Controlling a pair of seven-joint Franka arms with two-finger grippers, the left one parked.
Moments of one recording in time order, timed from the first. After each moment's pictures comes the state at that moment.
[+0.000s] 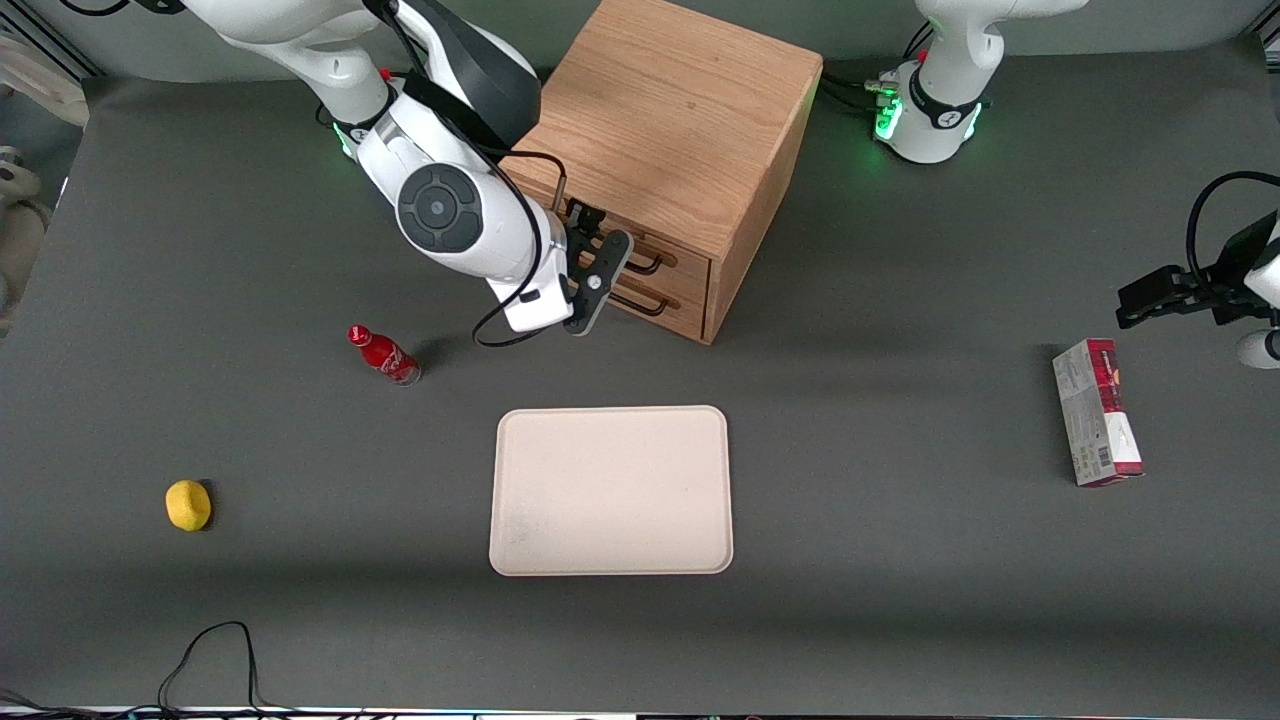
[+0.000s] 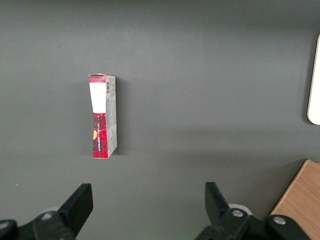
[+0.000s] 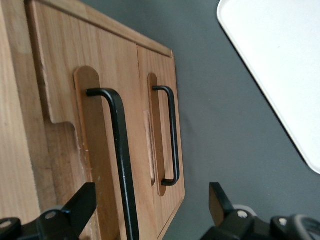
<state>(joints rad) 0.12 0.41 0.62 -1.57 0.13 1.75 -0.31</state>
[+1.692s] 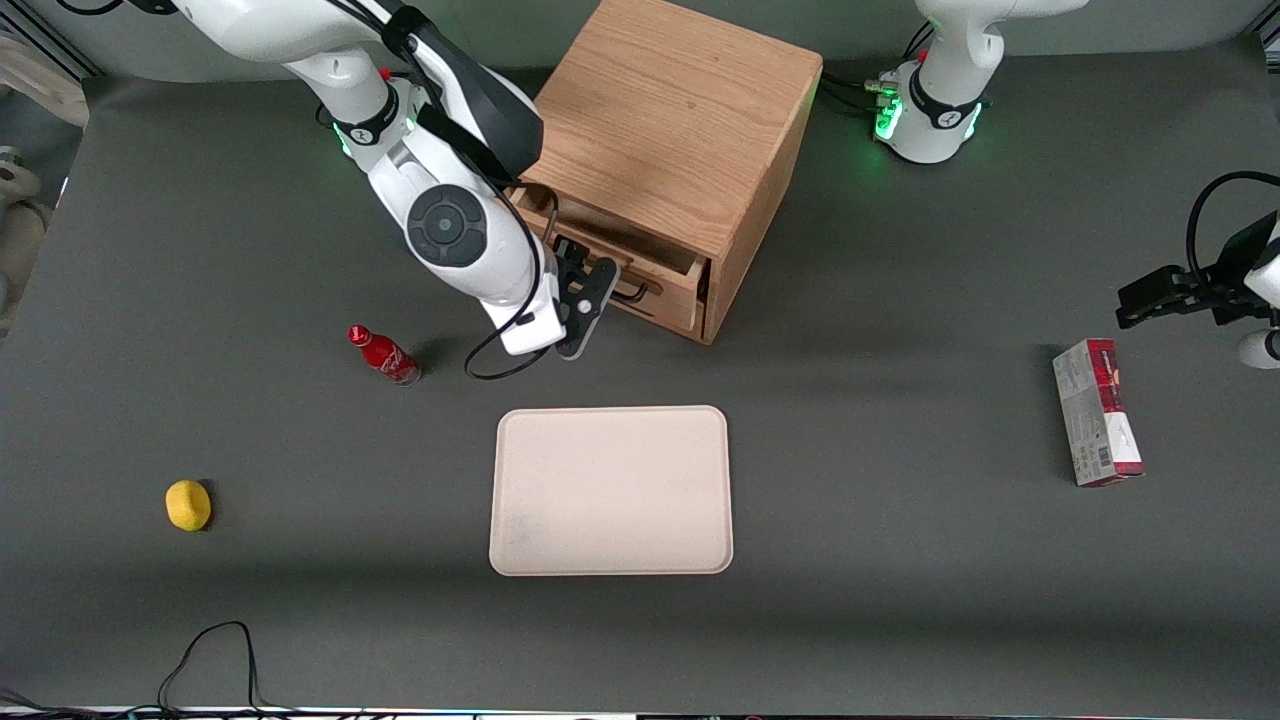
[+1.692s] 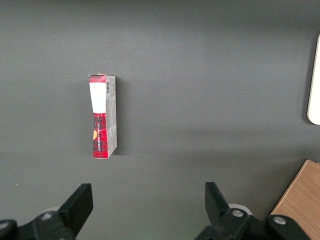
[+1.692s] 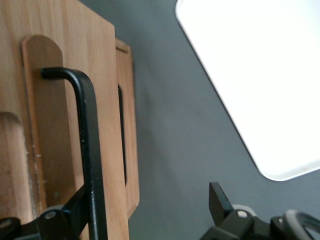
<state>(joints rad) 0.11 0.42 0.59 -1.64 0.00 1.89 -0.38</state>
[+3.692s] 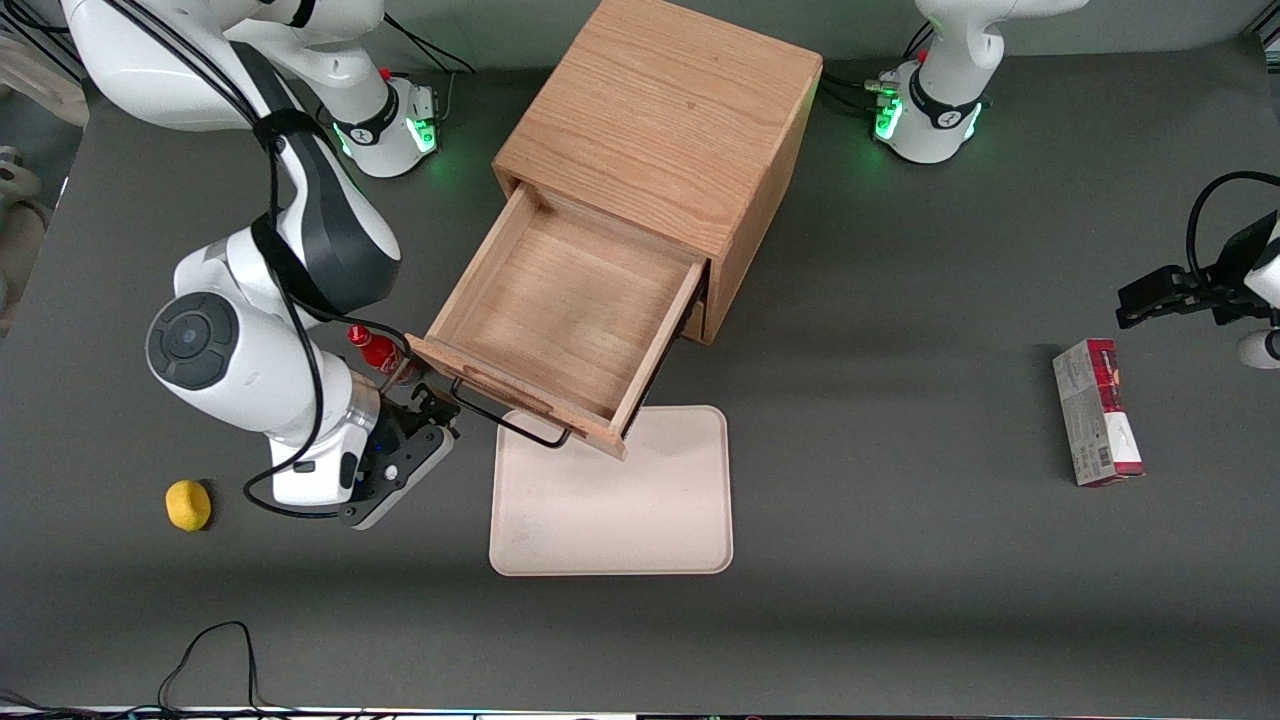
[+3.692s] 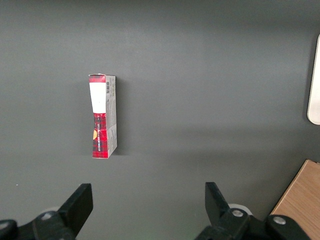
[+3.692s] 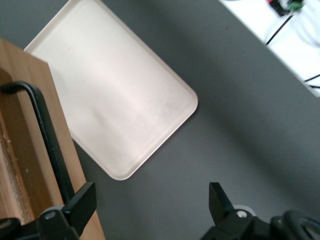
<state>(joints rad) 0.10 0.56 0.30 -1.26 -0.09 1.91 -0.39</state>
